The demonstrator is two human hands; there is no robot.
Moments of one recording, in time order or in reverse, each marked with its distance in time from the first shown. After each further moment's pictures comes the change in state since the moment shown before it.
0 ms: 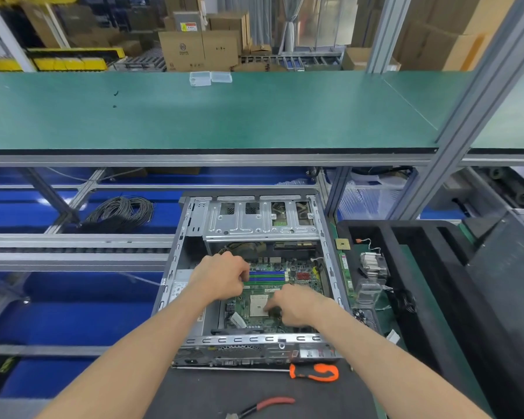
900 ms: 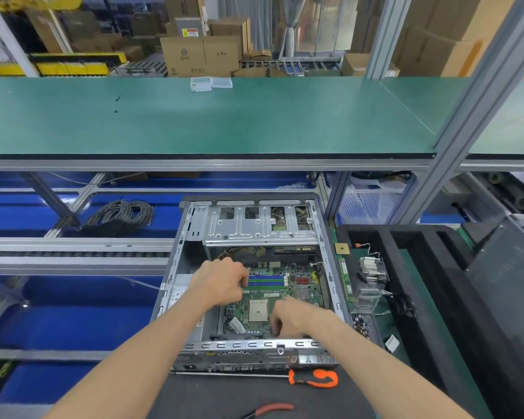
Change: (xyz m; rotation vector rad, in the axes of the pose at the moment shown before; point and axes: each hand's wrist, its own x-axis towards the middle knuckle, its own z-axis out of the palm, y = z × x) left_hand -0.002 0.001 -0.001 0.022 -0.005 0.009; right_hand 0.002 -0.003 0.012 0.264 -0.069 0.073
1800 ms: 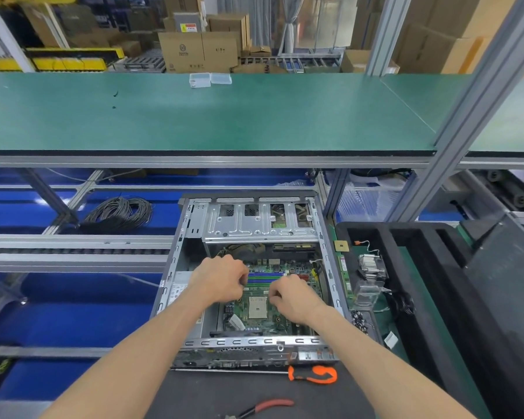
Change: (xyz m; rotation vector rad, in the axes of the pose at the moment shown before) left_hand -0.001 0.002 -0.003 0.009 -0.021 0.022; right_hand 0.001 0.002 -0.006 0.129 0.427 0.013
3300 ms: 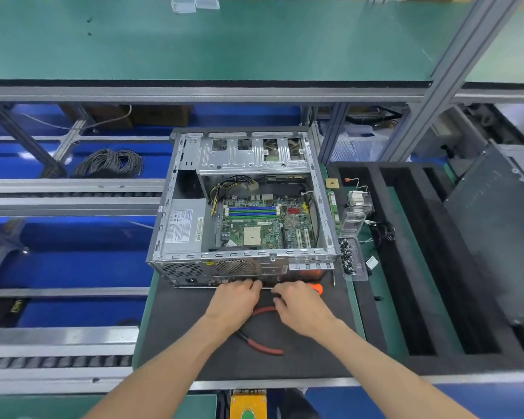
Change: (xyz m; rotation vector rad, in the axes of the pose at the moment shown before) left_hand -0.128 0.082 0.133 0.104 0.256 0.216; right_hand -0.132 0.011 0.107 -0.100 0.069 -0.049
